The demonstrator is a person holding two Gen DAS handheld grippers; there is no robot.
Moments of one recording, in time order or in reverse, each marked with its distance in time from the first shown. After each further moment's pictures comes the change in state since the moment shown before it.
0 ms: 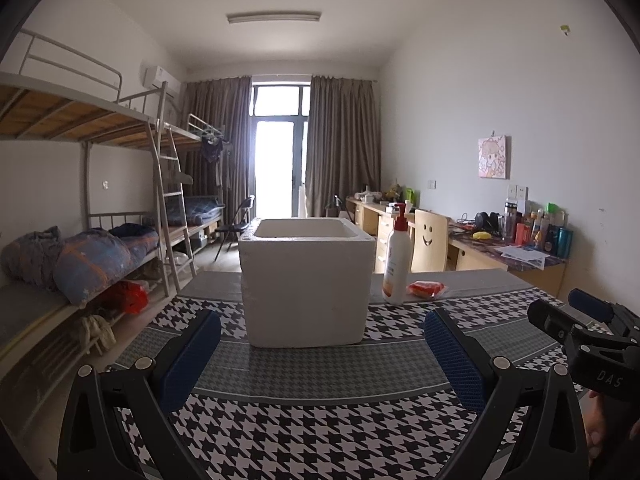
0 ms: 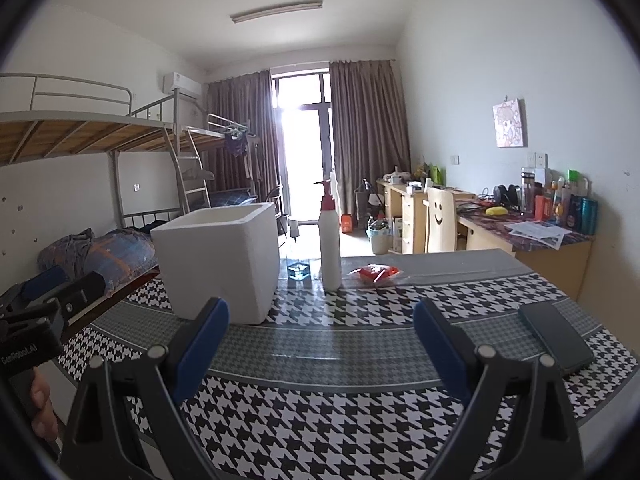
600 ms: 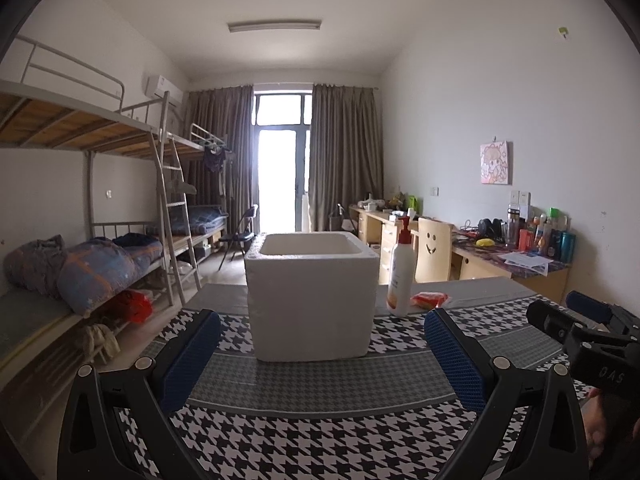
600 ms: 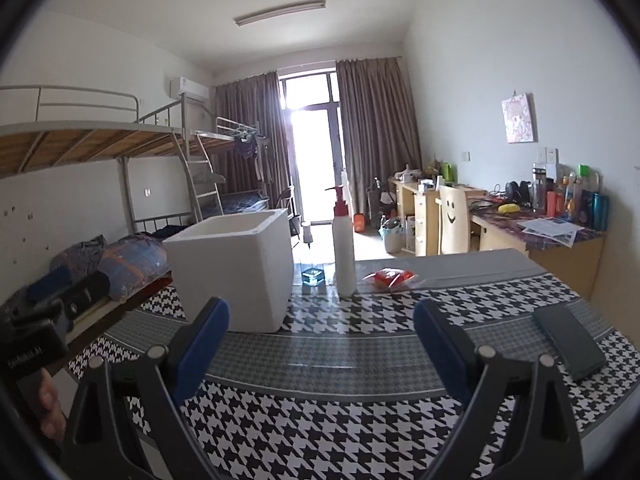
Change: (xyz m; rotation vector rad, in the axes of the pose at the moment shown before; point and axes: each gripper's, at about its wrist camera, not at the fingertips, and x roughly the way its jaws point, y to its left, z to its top) left arm -0.002 0.000 0.010 0.007 -0.030 0.013; right arm 0.004 0.000 0.010 0.027 -0.003 0.045
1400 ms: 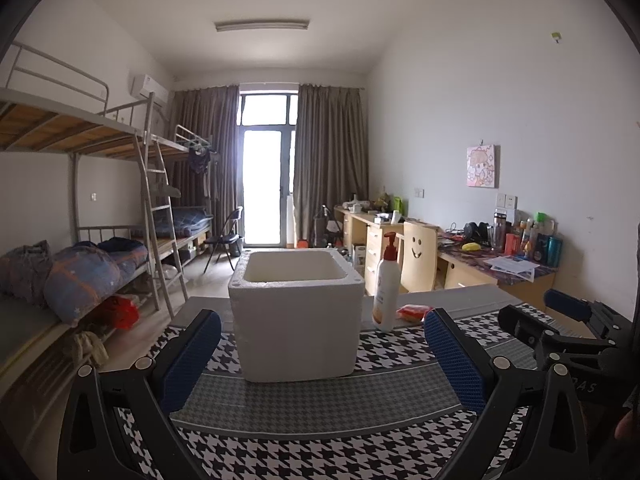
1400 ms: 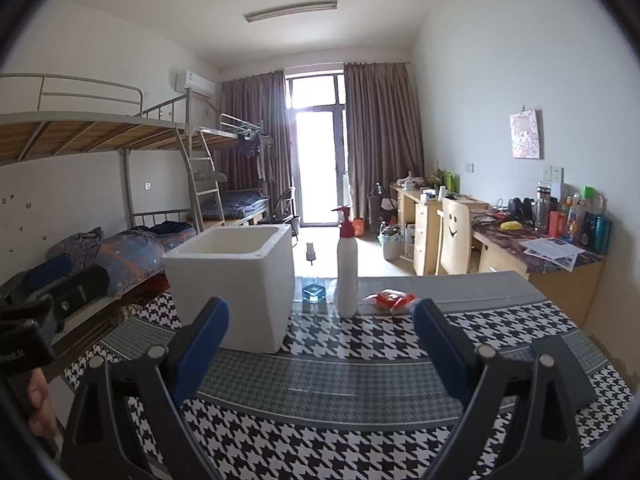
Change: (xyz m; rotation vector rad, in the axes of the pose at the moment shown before) left arm 0.002 -0.004 0.028 0.006 -0.001 -0.044; right arm 0.012 0.013 0.025 -0.056 0.001 -0.008
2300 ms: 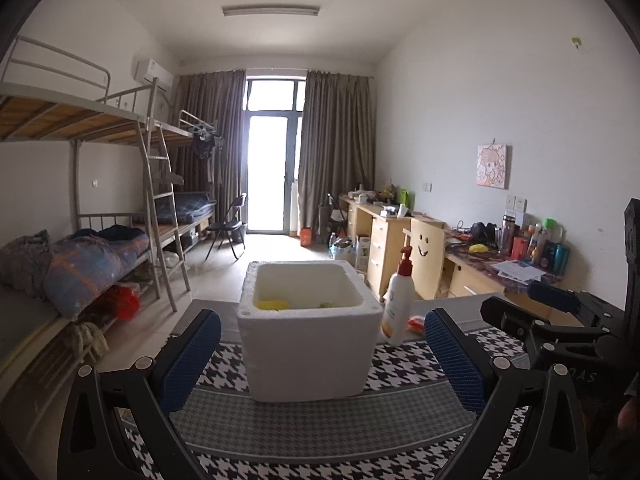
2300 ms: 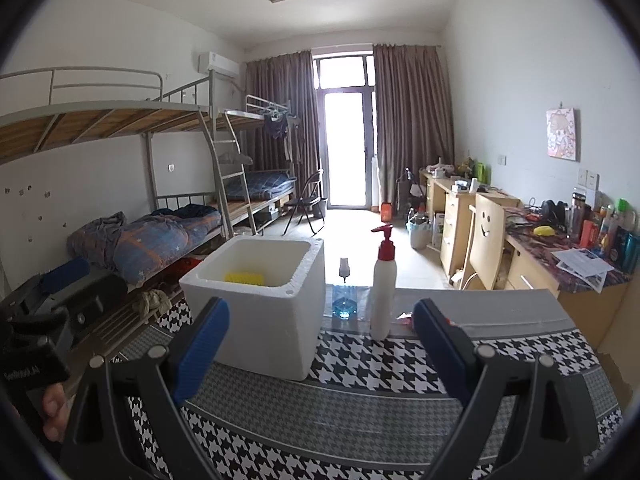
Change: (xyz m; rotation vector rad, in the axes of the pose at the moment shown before) left arm 0.024 0.019 0.040 -0.028 0.053 0.001; right arm 0.044 0.017 0.052 -0.029 0.087 0.106
